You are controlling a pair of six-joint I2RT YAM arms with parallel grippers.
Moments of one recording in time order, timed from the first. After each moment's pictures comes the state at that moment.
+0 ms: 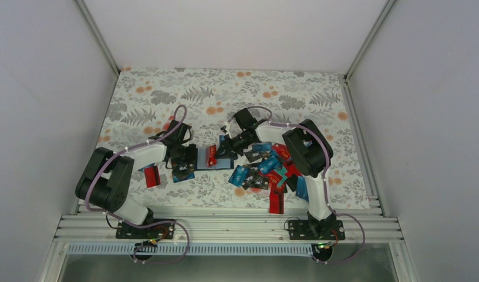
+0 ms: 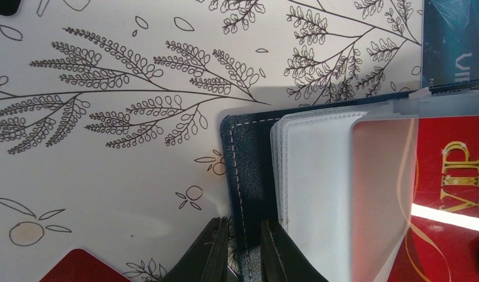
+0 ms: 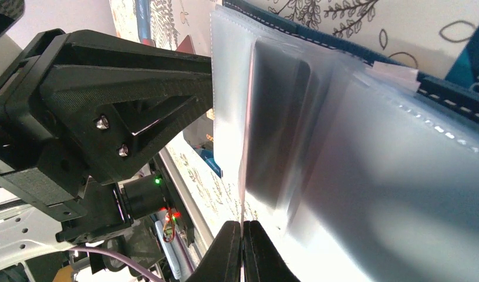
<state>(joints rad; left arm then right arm) -0.37 1.53 0.71 -0.32 0.22 -0.43 0.63 2.10 1.30 -0.35 -0.97 0.55</state>
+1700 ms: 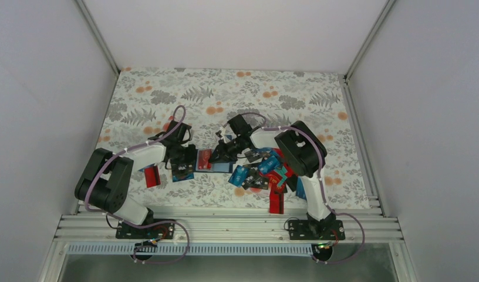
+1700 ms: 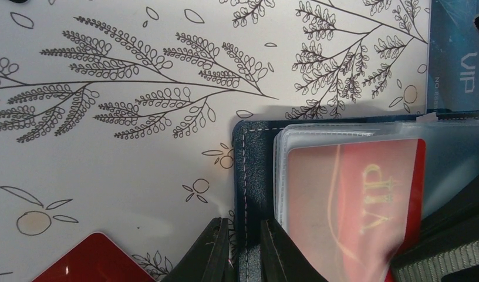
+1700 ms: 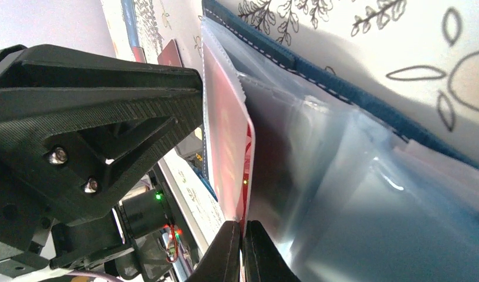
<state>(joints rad) -0.37 1.52 0.70 -0.32 0.22 -0.45 0.69 2.15 1.25 -0.14 -0.96 0.72</state>
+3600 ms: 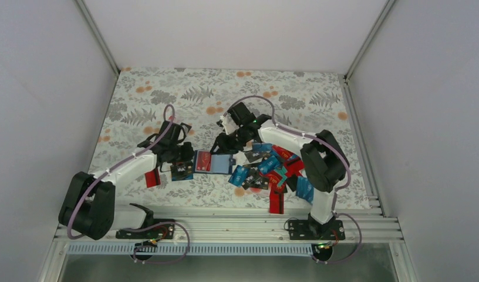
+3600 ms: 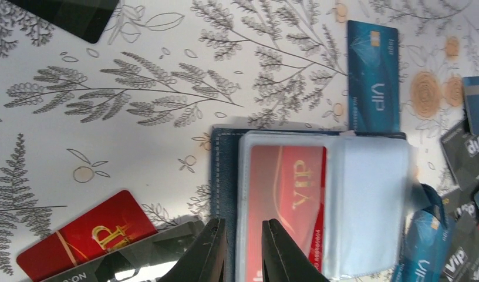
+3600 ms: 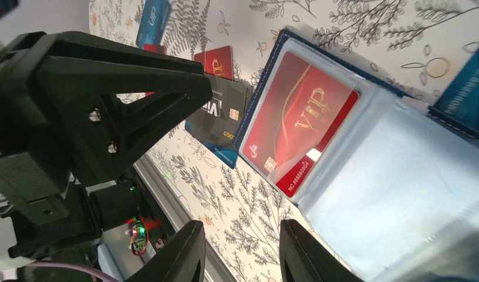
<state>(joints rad) -0.37 1.31 0.67 -0.38 0.18 -0.52 0.72 1.90 1.33 -0.50 -0.69 0.52</state>
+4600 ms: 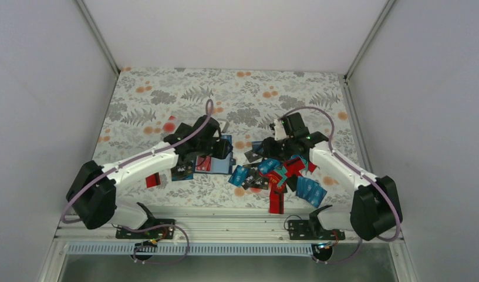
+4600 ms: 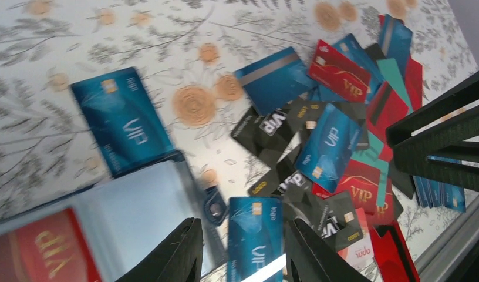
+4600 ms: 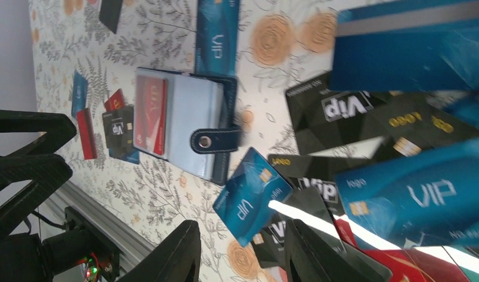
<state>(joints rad) -0.75 1.37 0.92 -0.38 0.13 -0.50 0.44 1.34 0.89 -0.57 -0.49 0.52</state>
